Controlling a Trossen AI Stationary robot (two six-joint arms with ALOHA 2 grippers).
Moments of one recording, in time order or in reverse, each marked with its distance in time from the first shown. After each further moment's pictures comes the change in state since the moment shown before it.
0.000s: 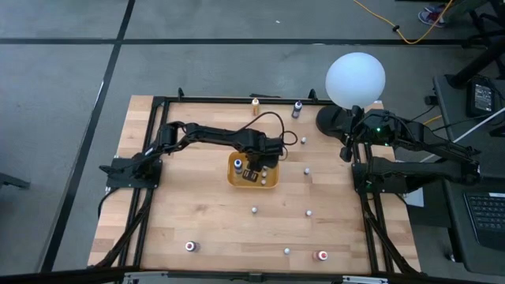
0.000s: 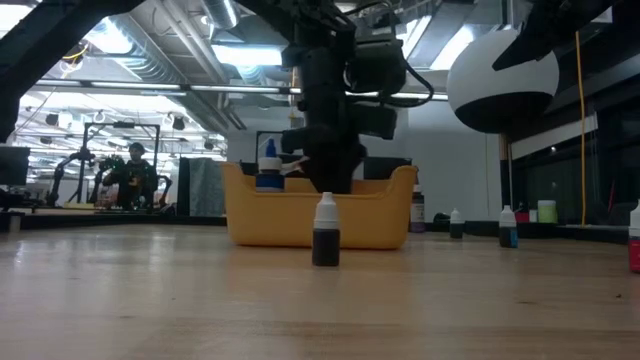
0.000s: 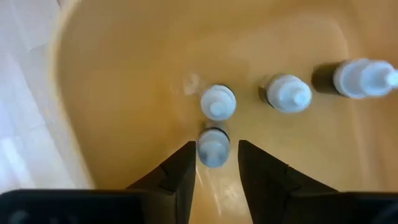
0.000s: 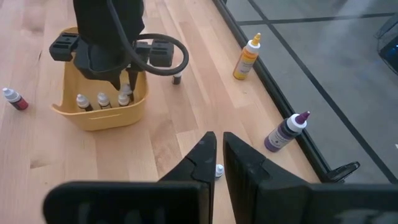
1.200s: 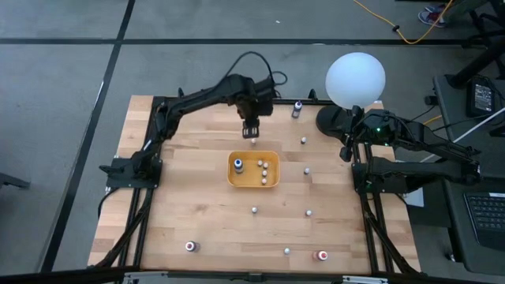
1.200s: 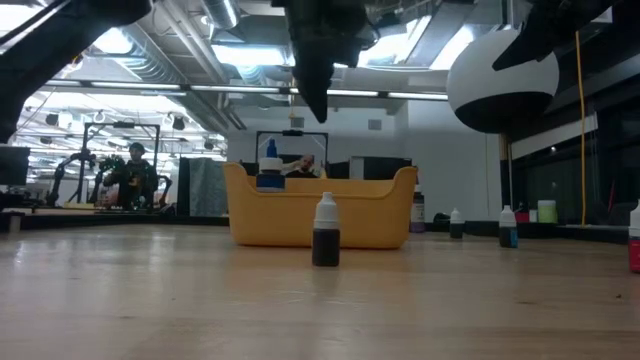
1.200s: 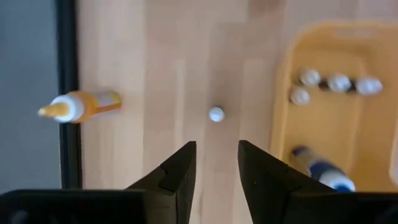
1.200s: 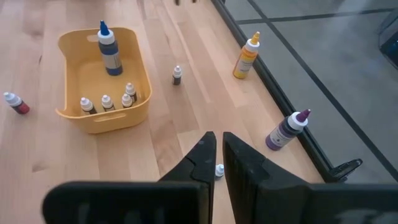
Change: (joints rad) left arm 0.254 -0.034 0.537 -0.508 0.035 -0.152; right arm 0.000 0.000 0.000 0.000 0.000 0.023
